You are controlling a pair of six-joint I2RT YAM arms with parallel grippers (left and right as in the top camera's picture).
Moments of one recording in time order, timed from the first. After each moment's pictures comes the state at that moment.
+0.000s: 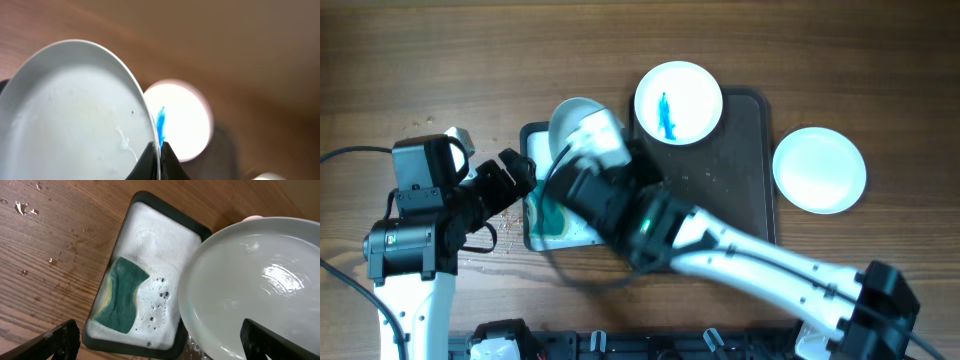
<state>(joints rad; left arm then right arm) 0.11 1.00 1.04 -1.01 0.22 -0.51 1.04 1.67 1.40 -0.58 0.85 0.34</state>
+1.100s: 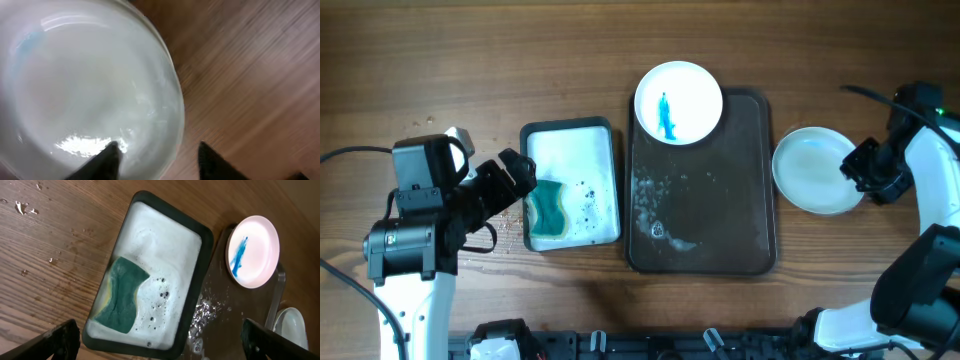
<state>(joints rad) 0.11 1.00 1.04 -1.01 0.22 -0.51 -0.35 1.67 1.27 -1.14 0.07 0.51</state>
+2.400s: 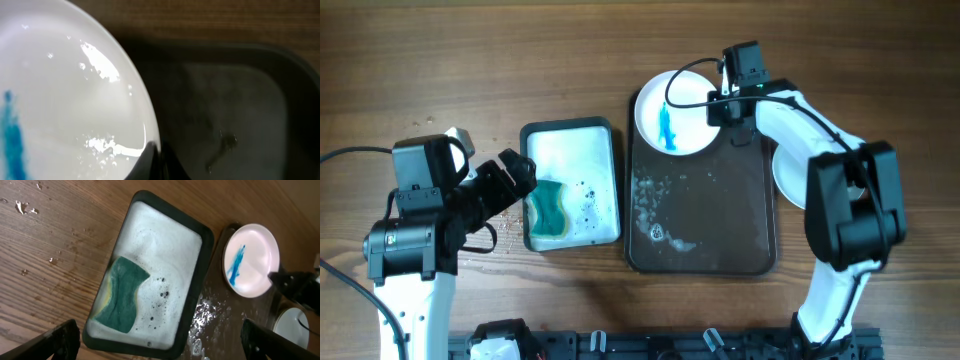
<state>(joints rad) 0.11 1.00 1.04 -1.01 0.22 -0.51 0.24 2.04 1.40 -0.49 0.00 0.21</state>
